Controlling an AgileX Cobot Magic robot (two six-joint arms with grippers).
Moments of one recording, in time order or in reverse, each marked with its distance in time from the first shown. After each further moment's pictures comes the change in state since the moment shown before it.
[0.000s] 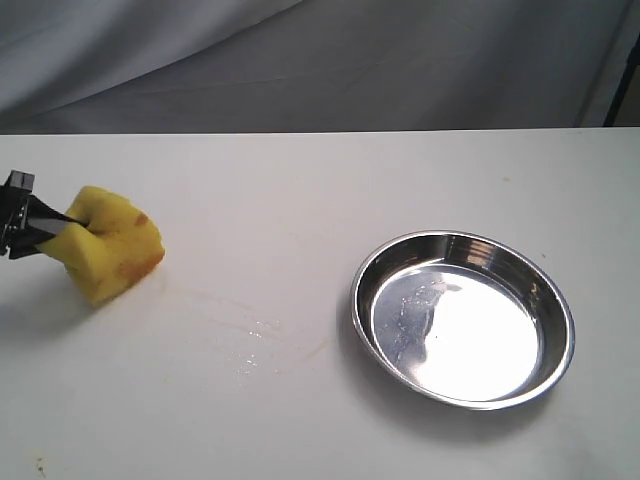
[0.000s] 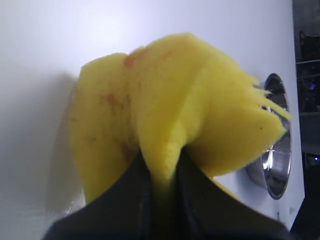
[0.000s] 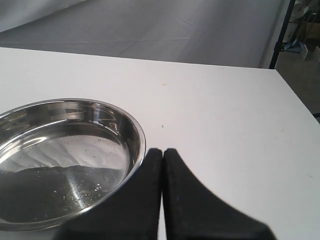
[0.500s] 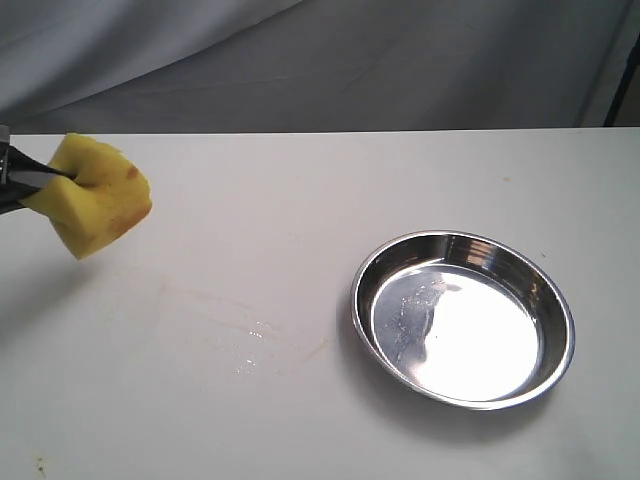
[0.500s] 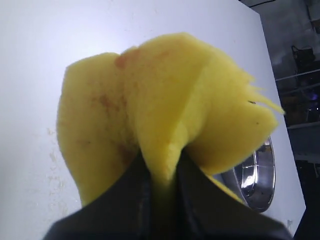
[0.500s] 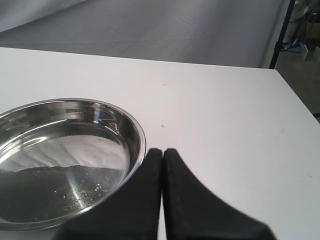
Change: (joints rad) left arm -0.013 -0.132 -0.009 -0.046 0.021 0.000; right arm 0.000 0.000 0.000 0.000 0.000 0.000
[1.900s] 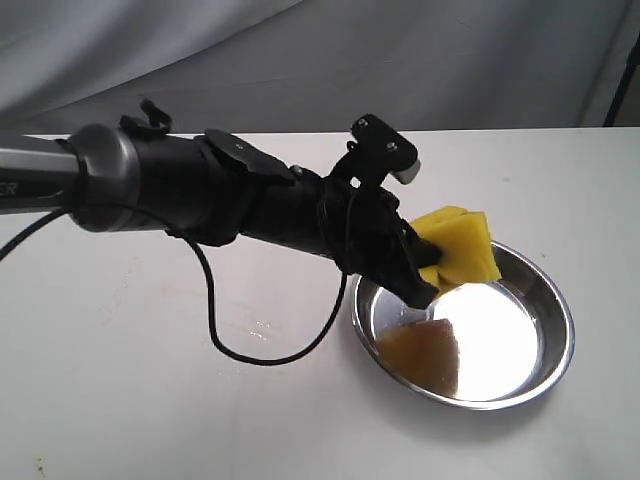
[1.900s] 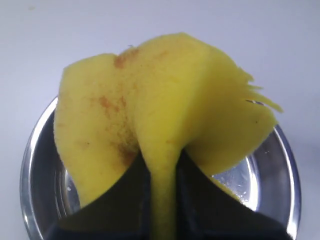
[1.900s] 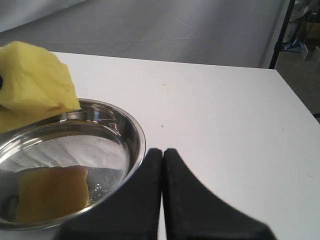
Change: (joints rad) left arm -1.079 0.038 -0.031 -0.236 -0.766 0.543; right arm 0.000 0.000 0.000 0.000 0.000 0.000
